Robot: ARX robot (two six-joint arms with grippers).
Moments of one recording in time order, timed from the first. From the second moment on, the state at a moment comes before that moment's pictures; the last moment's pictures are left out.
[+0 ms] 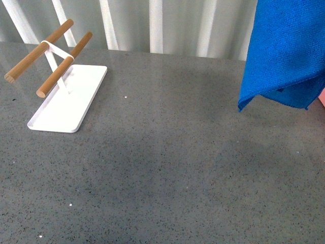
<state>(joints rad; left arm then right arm) 0.00 0.00 0.02 0.00 0.00 -0.01 0.09 1.54 0.52 0.87 -0.22 0.03</state>
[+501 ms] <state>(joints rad) 0.00 0.00 0.02 0.00 0.00 -0.01 0.08 1.87 0.68 0.56 -0.16 0.24</state>
